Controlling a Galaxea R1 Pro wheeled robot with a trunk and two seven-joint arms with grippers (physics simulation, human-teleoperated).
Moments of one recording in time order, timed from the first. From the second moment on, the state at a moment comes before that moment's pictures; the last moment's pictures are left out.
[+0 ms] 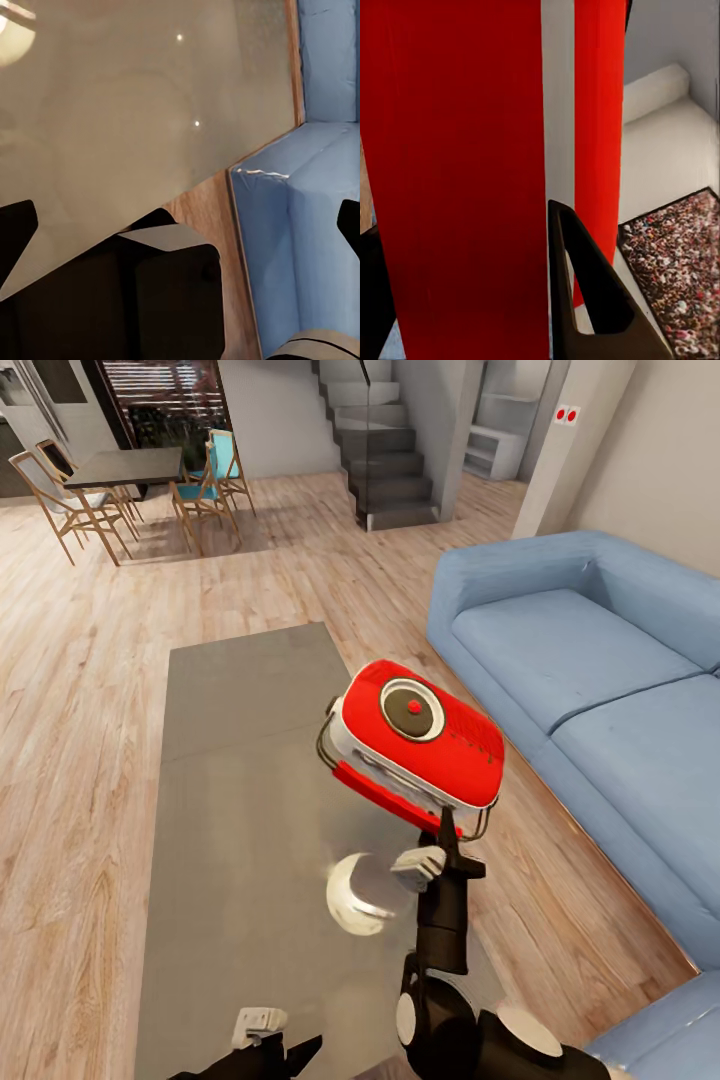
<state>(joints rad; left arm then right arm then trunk) 0.00 -0.01 0.01 -1.19 0.22 0.47 -0.59 -0.54 -0.20 1.14 -1.57 0.36 0.91 -1.20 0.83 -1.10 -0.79</state>
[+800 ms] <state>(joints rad) -0.04 0.06 0.01 -1.52 0.22 0.86 -0.67 -0.54 -0.48 1.30 -1.17 0.36 0.31 -1.47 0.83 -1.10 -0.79</state>
